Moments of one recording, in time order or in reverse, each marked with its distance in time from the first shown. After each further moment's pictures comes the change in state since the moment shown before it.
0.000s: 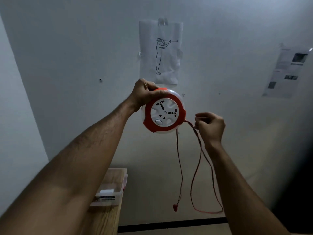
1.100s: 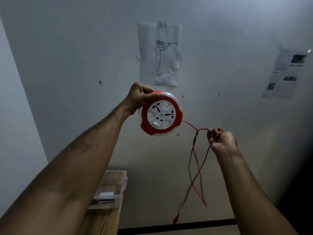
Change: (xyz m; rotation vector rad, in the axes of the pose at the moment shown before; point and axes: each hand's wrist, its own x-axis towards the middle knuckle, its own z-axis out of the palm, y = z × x) left_hand -0.008 0.003 -0.009 -0.049 -0.025 -0.030; right_hand 0.030 0.040 -0.028 1.026 0.326 0.920
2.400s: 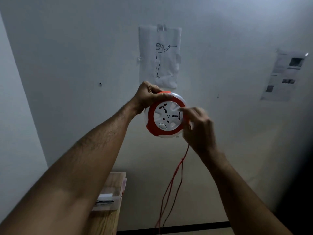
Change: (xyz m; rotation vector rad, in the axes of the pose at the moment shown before) left_hand 0.018 0.001 0.016 -0.005 -0.031 0.029; right_hand -0.080 0.033 0.033 -1.342 -0.690 -1.740
